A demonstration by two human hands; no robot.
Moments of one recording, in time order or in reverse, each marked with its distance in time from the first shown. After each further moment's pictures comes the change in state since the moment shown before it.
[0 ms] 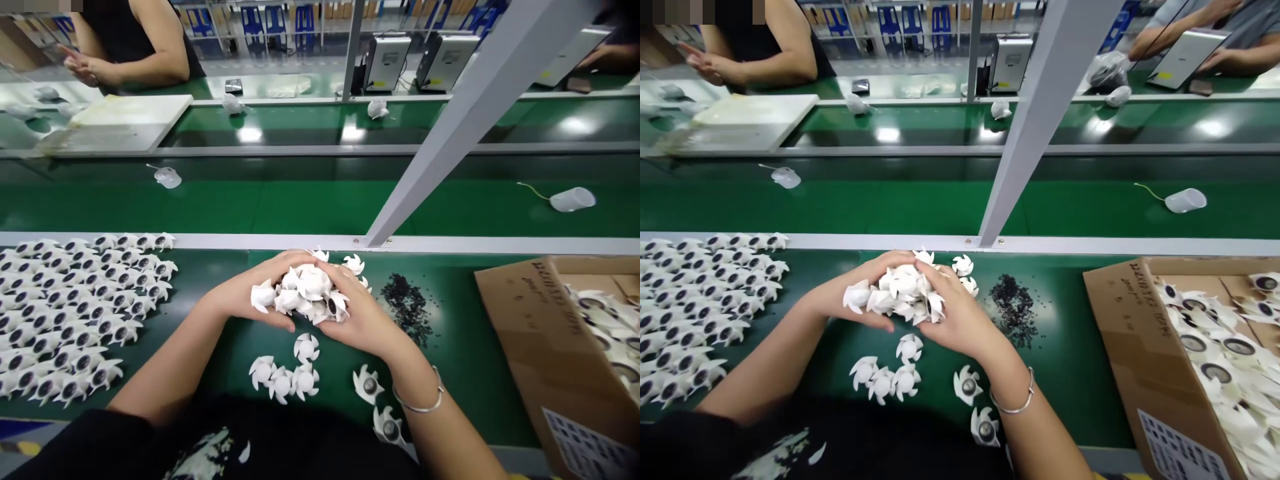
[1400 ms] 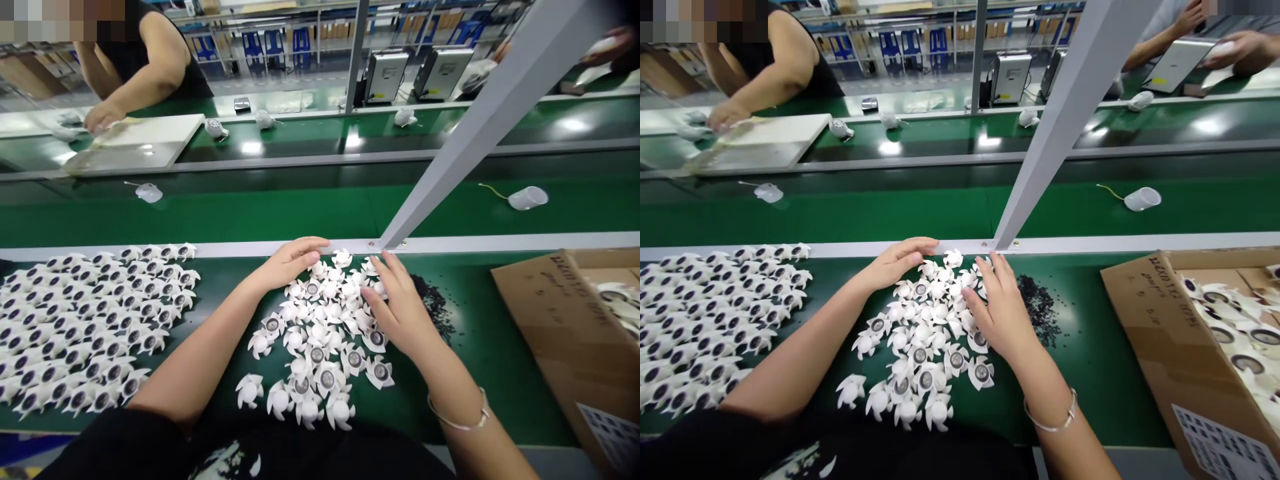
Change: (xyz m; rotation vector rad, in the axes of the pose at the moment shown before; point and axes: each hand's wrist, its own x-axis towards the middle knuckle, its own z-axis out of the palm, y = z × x) left_hand 0.022 -0.044 -0.005 -0.216 0.222 -0.171; right_hand -0.018 0.009 -0.001 -0.442 0.276 0.214
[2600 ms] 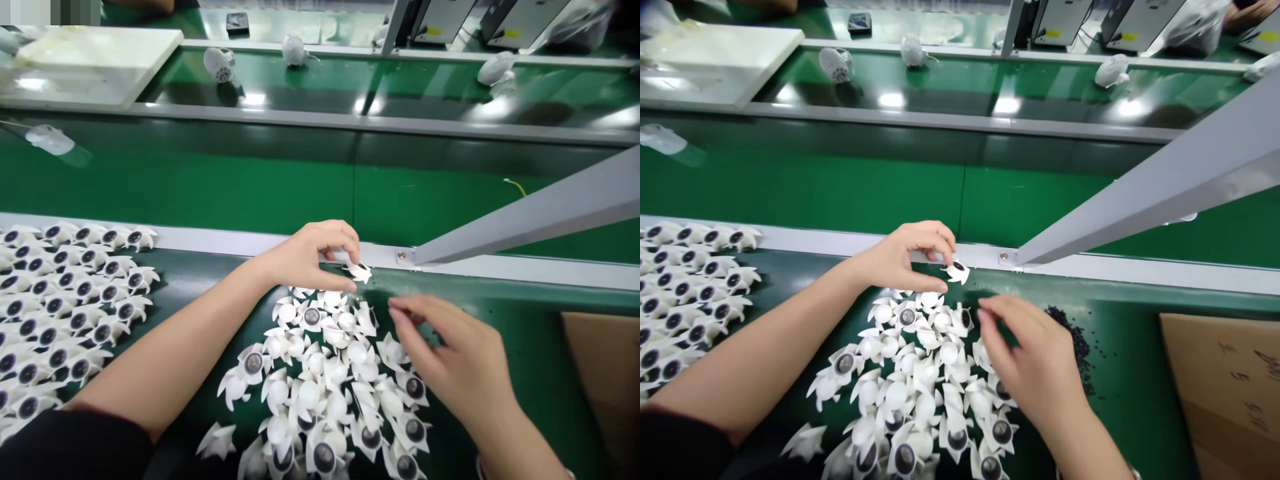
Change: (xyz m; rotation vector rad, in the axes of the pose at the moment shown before) left_hand 0.057 -0.020 -0.005 0.062 -0.084 0.294; right_hand 0.035 -0.004 -0.013 -0.043 0.053 -0.203
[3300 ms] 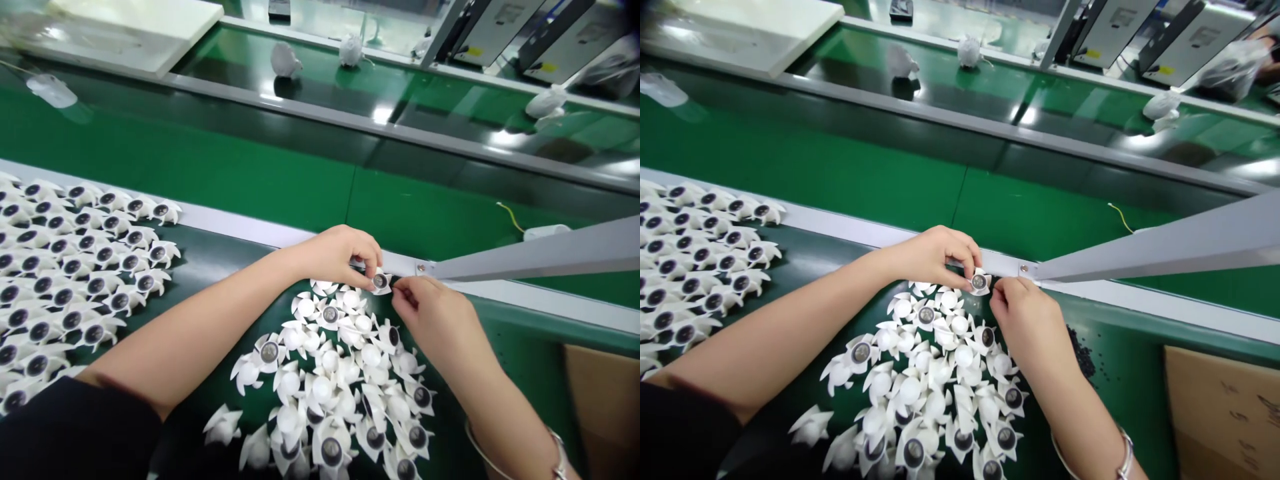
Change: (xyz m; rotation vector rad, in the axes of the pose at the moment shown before) left_hand -0.001 -0.010 0.002 -0.026 -0.046 -0.012; right_hand 0.039 0.017 0.022 -0.403 -0.272 0.073
